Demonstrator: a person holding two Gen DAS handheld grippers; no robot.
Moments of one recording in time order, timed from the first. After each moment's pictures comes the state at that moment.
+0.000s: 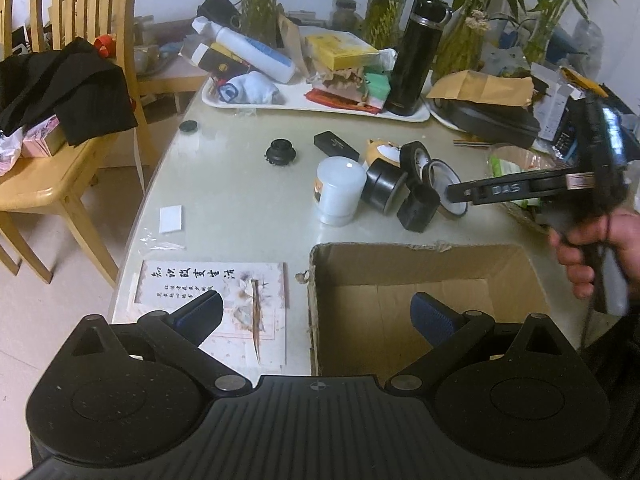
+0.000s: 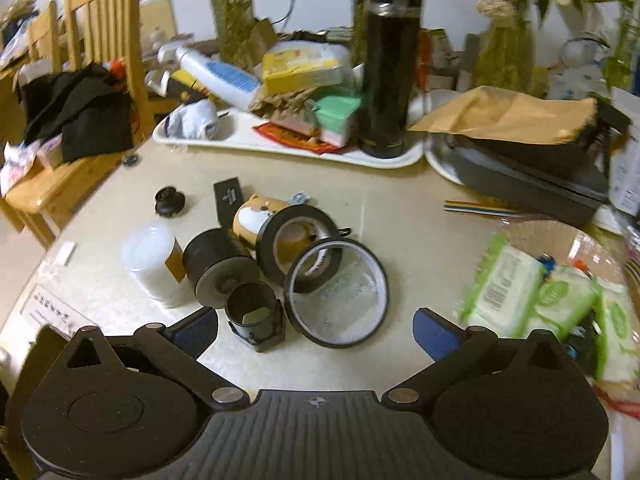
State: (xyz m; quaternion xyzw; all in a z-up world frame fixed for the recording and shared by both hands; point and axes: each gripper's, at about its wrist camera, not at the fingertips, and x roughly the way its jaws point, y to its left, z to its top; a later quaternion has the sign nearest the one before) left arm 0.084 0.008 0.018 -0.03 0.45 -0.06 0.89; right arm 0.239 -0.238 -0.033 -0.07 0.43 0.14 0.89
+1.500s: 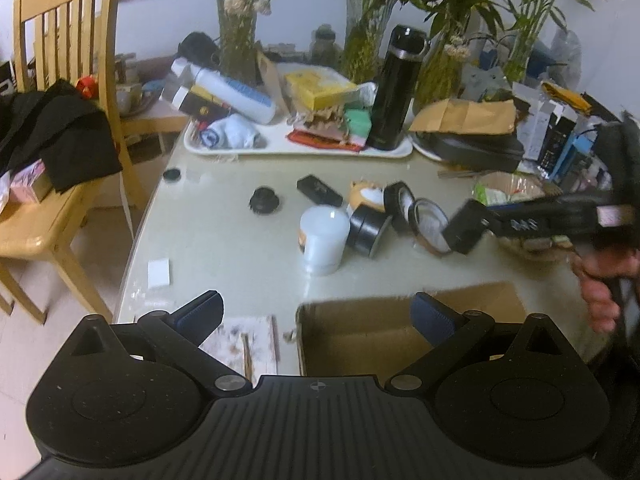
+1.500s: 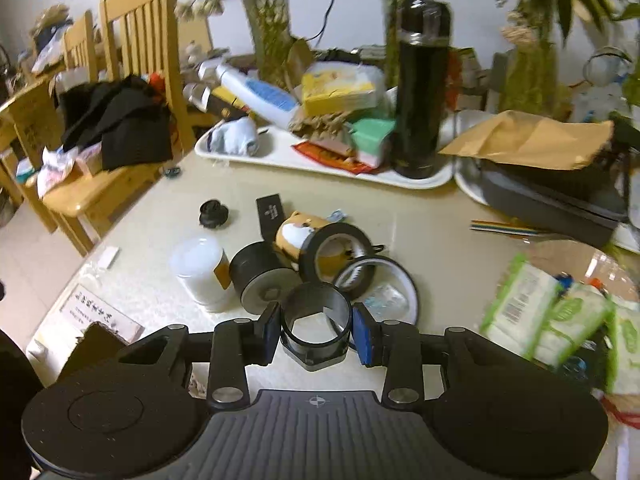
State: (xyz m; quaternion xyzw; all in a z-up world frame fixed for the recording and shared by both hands) left arm 0.107 -0.002 0.035 -0.01 0.40 -0.09 0.91; right arm 0.210 -0.251 0.005 -0.04 0.40 0.17 0.90
